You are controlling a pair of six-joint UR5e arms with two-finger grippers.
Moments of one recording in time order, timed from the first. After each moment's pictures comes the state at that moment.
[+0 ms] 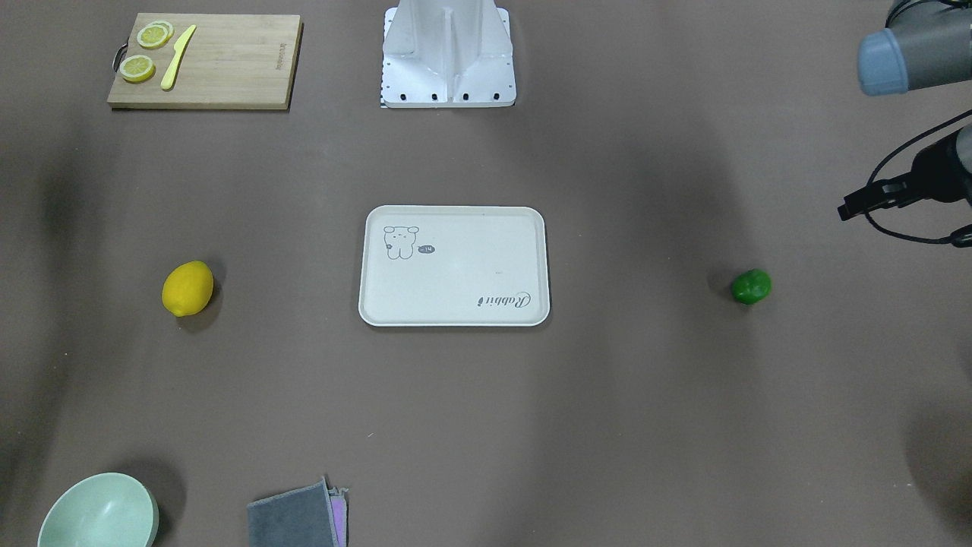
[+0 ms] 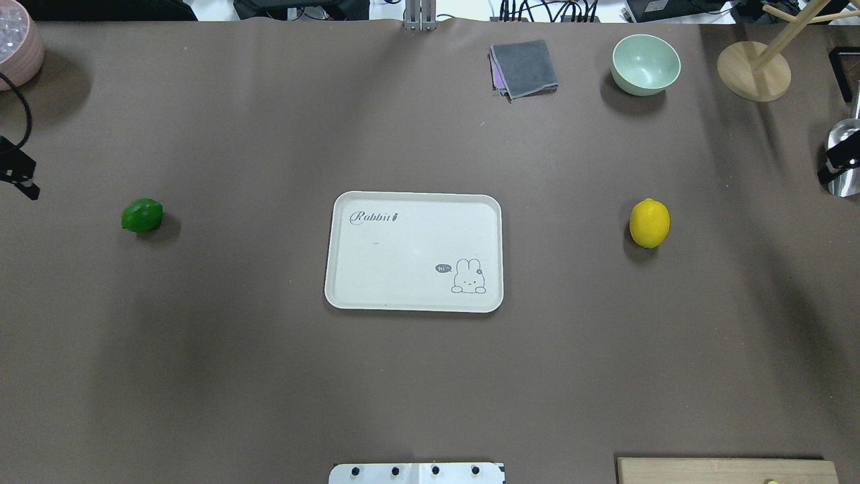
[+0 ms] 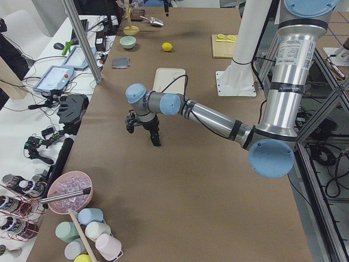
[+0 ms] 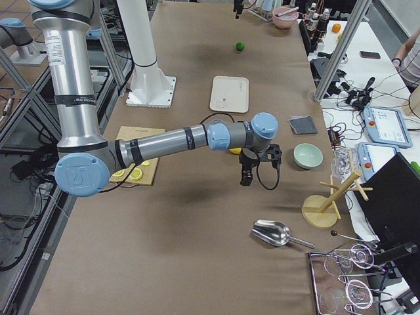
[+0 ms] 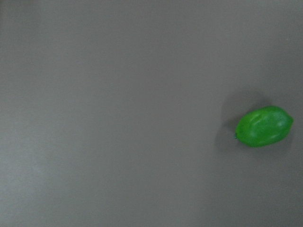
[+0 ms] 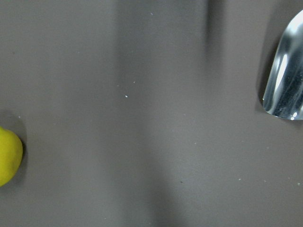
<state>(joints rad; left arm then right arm) -1.19 -1.74 -1.78 -1.32 -2.38 -0.55 1.32 -1.47 1.72 -1.67 2.40 0.25</state>
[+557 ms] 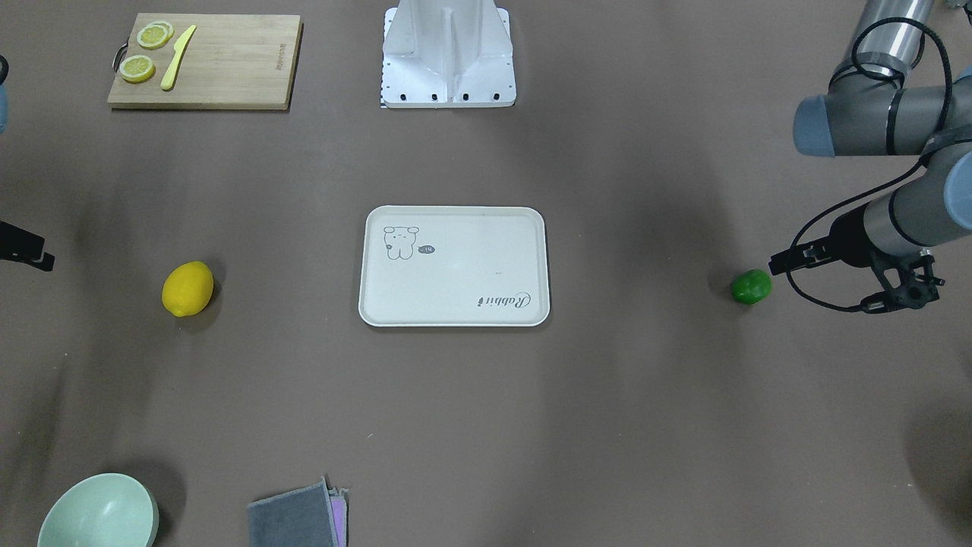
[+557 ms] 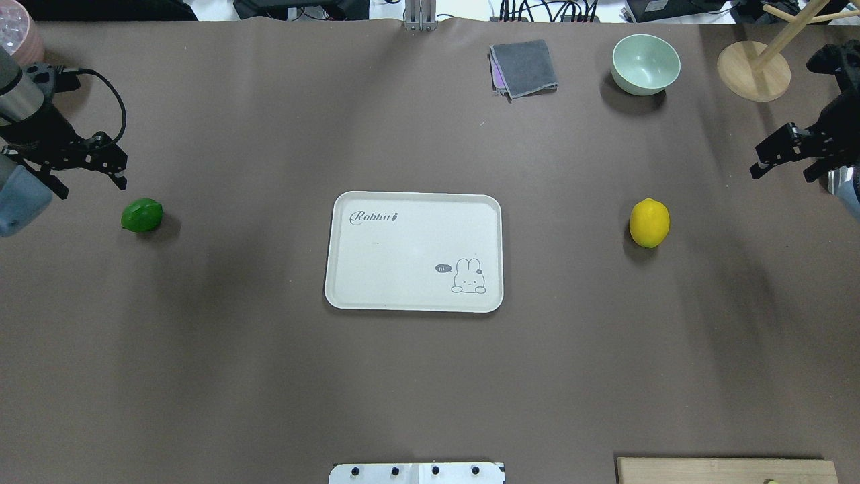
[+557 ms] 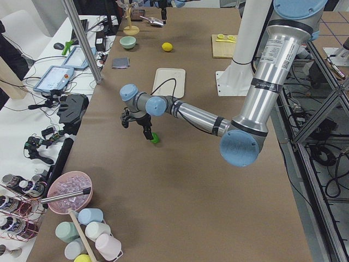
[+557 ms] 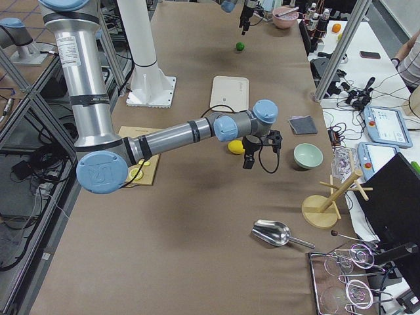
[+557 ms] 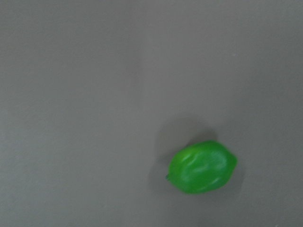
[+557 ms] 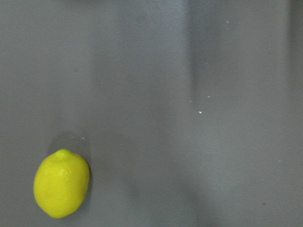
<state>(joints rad) -1.09 -1.91 -1.54 -1.51 -2.37 -0.70 1.20 -1.39 1.71 -1.60 2.40 0.49</state>
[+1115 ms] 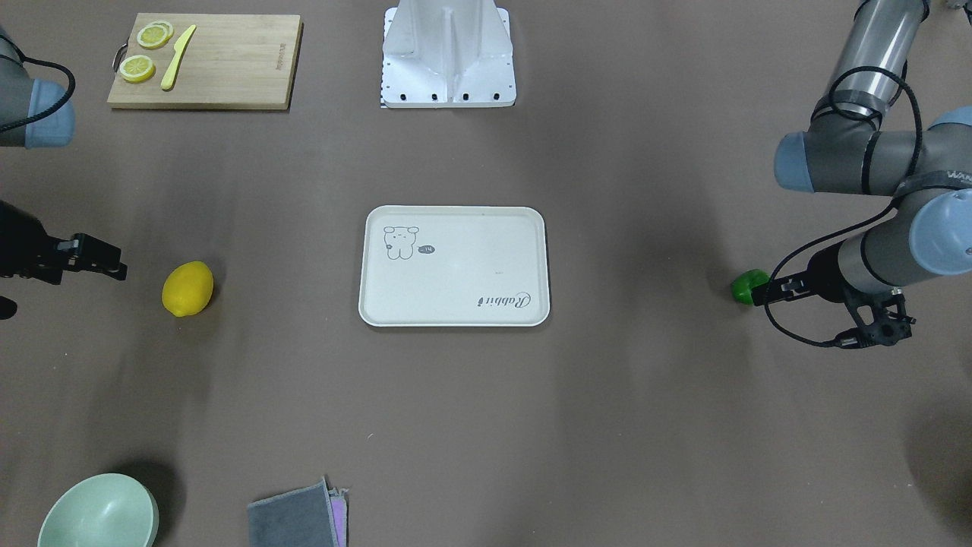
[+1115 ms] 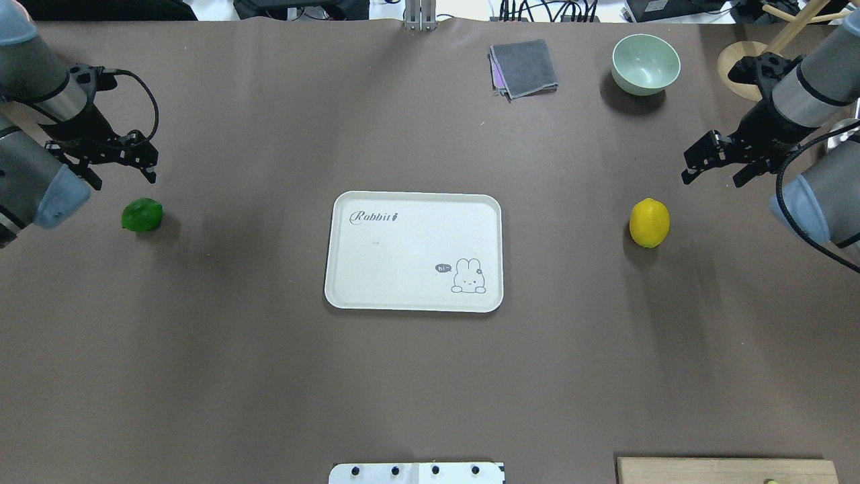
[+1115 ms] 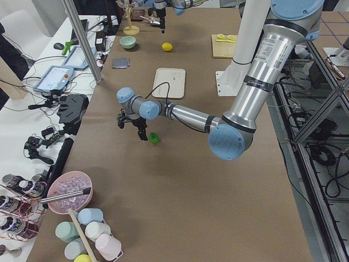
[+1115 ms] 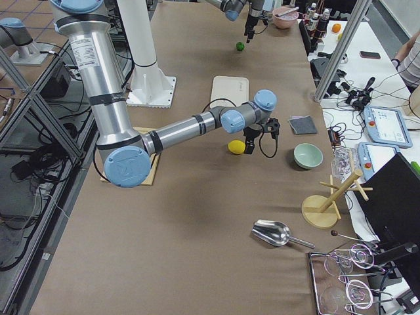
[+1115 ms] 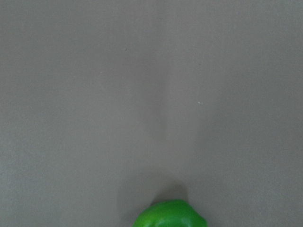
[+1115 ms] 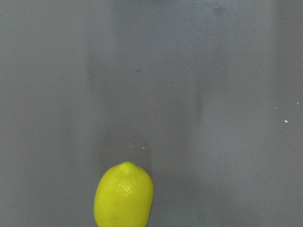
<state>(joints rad) -1.05 -1.95 -1.41 -1.67 -2.33 -0.75 1.08 -1.31 1.64 -1.45 2.39 0.65</state>
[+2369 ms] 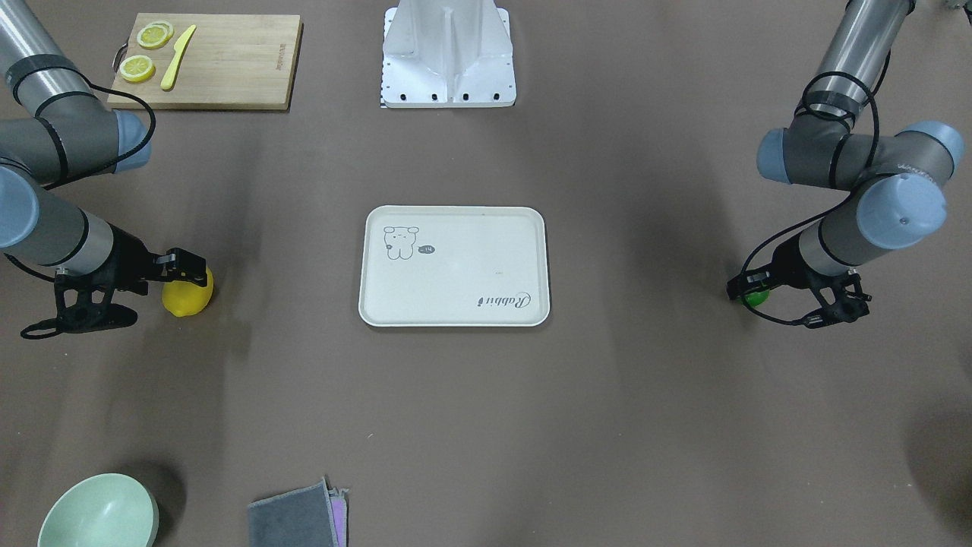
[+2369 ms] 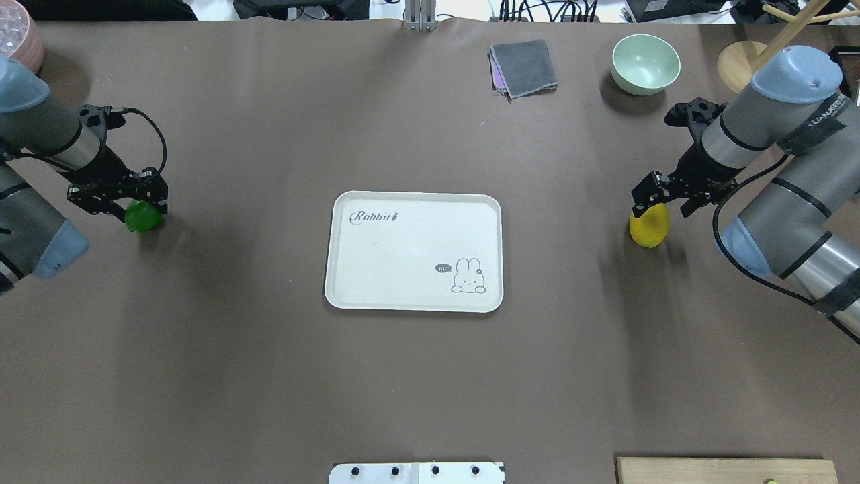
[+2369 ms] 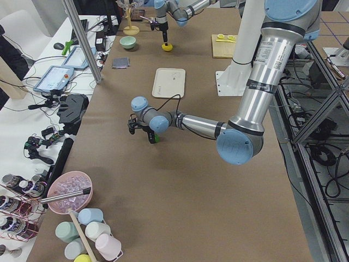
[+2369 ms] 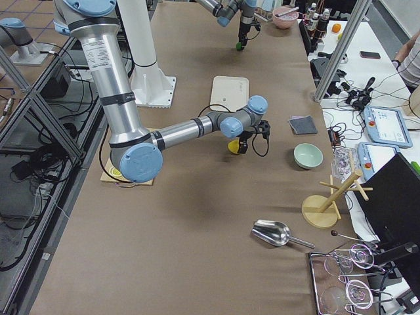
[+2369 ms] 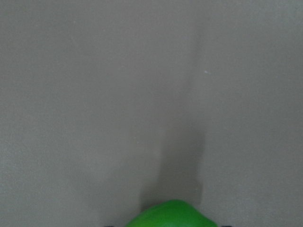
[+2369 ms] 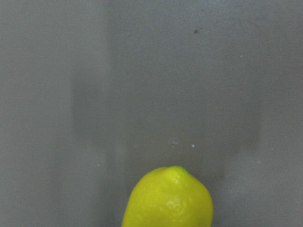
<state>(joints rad) -0.96 -1.85 -1.42 -1.95 -2.30 -0.98 0.94 -1.28 1.55 -1.33 2.34 0.71</state>
